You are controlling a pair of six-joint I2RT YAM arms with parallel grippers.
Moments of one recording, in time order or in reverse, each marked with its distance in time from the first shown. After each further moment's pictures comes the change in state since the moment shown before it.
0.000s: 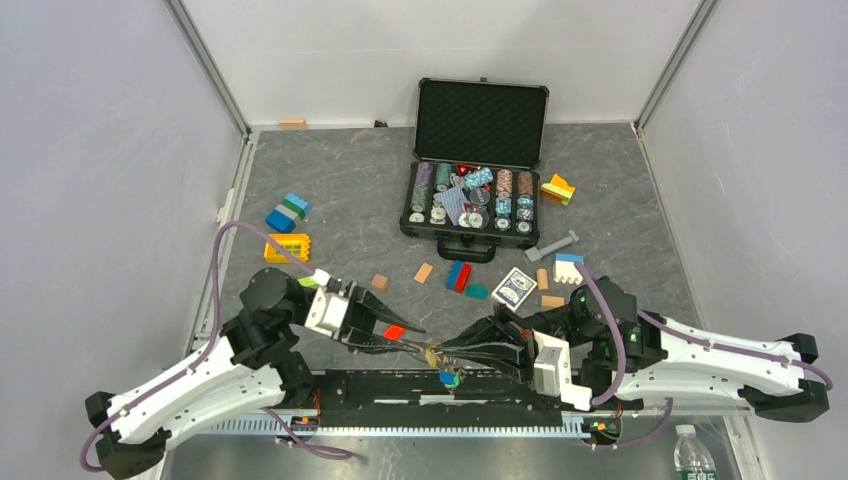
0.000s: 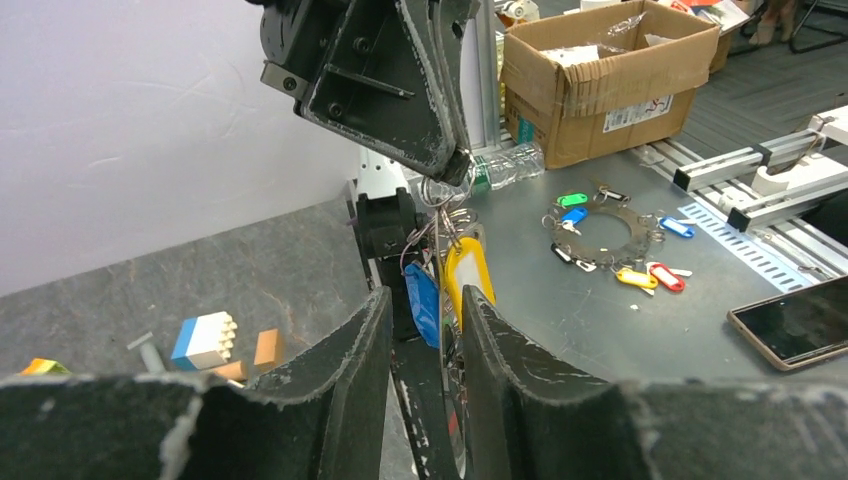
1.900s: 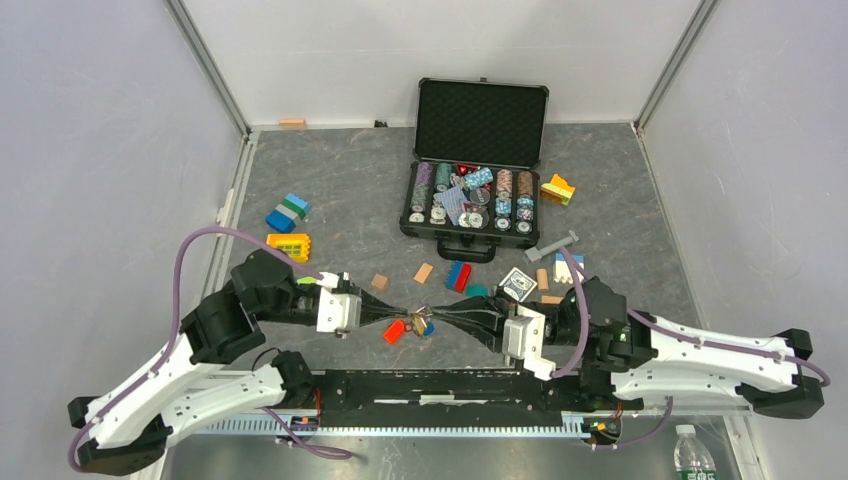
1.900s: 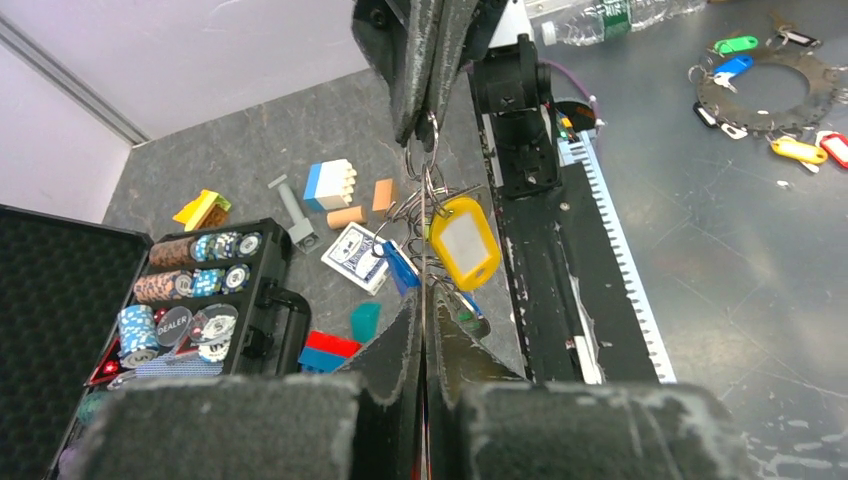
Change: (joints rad) left arm -0.003 0.046 0.306 -0.673 -0.271 0.430; right arm 0.003 0.035 -0.041 0.105 0.336 0.134
